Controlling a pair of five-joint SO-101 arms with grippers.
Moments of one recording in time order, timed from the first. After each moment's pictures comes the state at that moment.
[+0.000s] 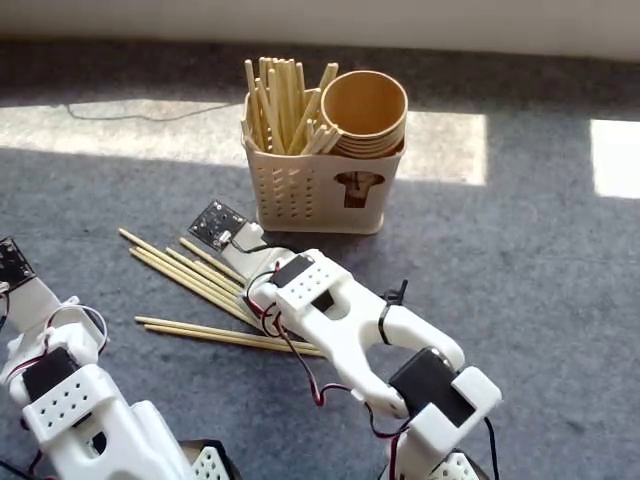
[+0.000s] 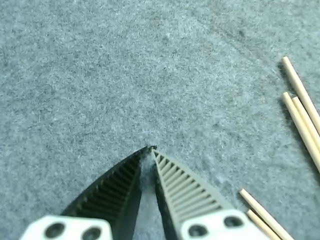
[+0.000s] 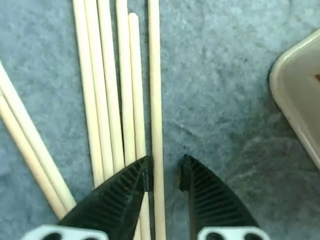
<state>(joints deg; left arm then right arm) -46.9 -62.5 76.7 45.6 2.8 -47.4 7.5 31.2 34.4 16.2</state>
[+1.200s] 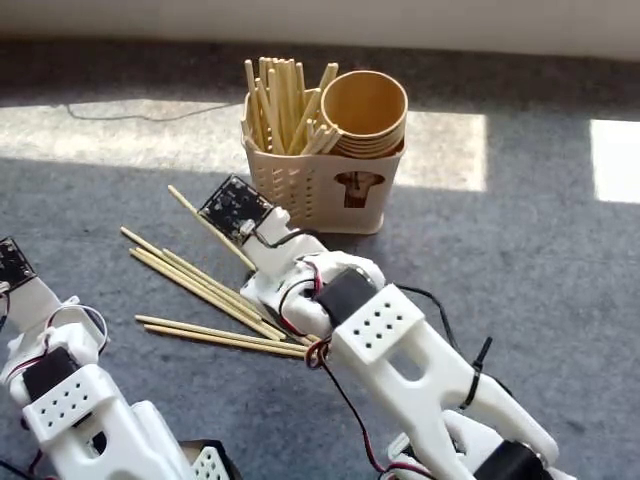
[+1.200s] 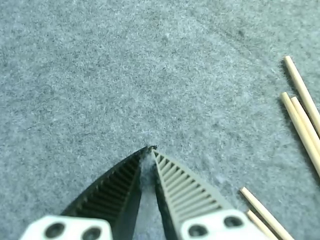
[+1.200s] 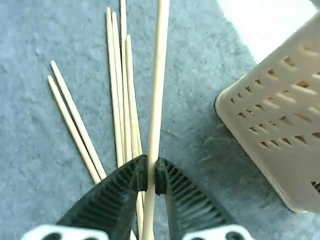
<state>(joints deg) -46.8 -62.5 76.7 45.6 2.8 -47.6 -29.2 35.5 49.5 13.4</state>
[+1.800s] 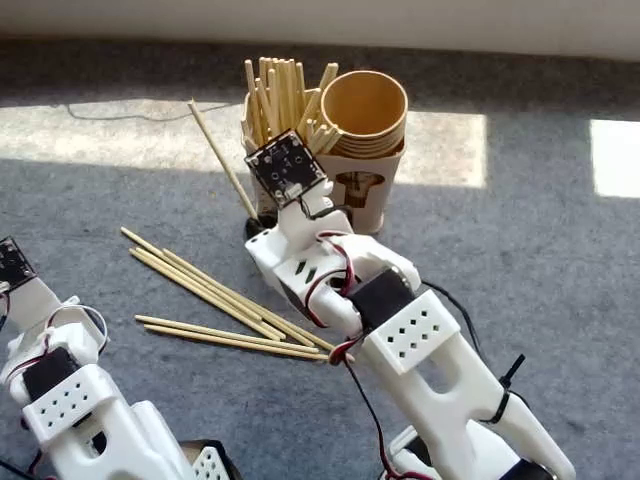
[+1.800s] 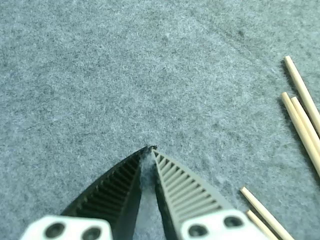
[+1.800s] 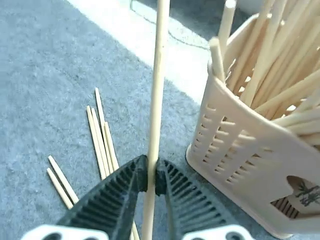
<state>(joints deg) -46.8 -62.5 76.7 45.6 2.8 -43.3 -35.0 31.5 43.5 4.8</state>
